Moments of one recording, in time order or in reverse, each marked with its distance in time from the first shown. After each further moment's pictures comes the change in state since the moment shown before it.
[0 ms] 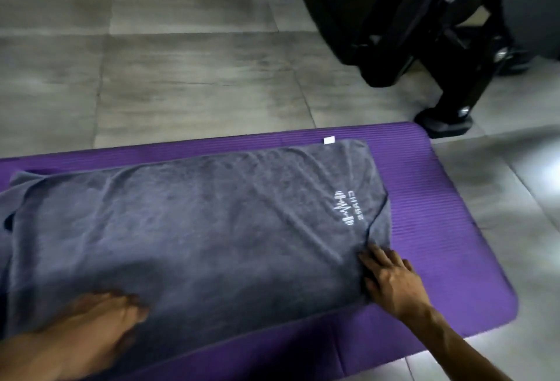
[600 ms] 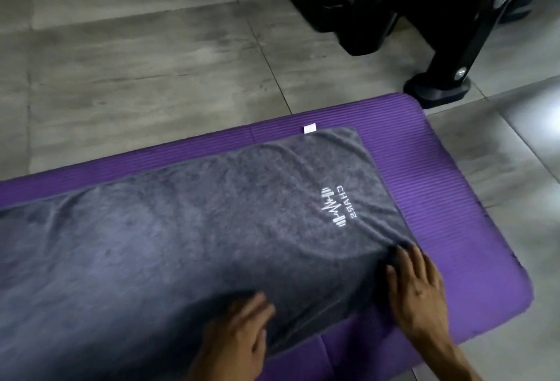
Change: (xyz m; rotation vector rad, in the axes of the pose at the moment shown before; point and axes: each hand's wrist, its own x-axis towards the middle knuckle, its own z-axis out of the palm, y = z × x) left_hand 0.135 0.212 -0.020 -0.471 -0.122 -0.050; right_hand -0.010 0.015 0.033 0.310 0.202 0.390
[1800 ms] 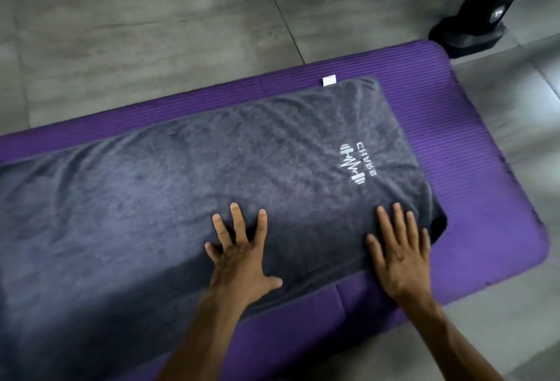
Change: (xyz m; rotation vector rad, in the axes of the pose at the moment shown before) left_hand 0.013 -0.014 -0.006 0.148 -0.126 -0.160; right_hand -0.033 -0.022 0.047 -0.031 0.000 -0.077
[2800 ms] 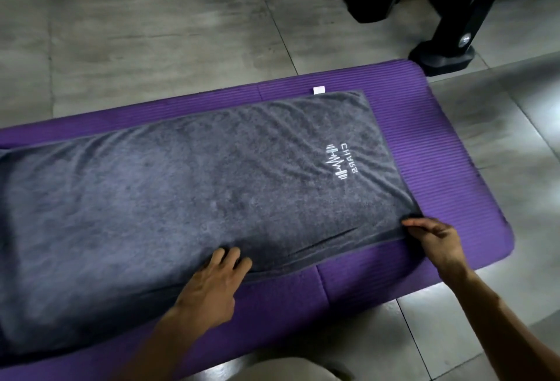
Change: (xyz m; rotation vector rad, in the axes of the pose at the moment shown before) left_hand -0.054 -0.047 0.064 0.236 0.418 0.427; right_hand 0.033 0.095 -0.040 1.048 -0.071 0.484
